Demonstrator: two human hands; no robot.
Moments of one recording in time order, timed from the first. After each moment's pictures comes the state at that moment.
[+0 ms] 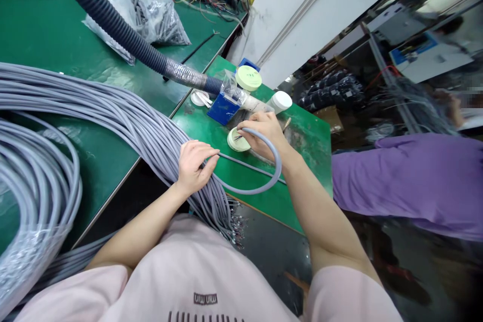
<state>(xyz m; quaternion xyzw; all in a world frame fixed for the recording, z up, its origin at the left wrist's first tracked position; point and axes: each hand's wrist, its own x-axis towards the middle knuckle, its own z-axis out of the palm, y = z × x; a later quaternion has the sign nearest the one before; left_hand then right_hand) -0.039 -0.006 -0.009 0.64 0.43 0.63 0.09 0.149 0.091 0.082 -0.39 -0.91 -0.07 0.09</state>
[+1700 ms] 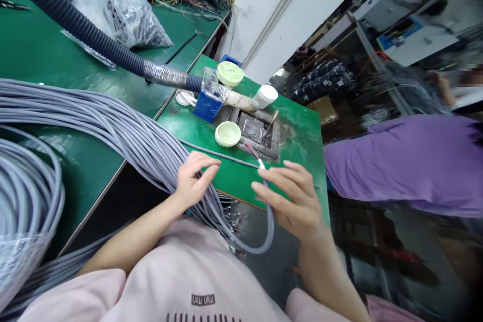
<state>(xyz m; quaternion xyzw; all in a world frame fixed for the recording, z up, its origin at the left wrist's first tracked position) -0.011 -0.029 0.009 0.58 0.37 0.63 0.35 0.204 -0.063 0.109 -0.33 -0.90 -0.10 0.26</state>
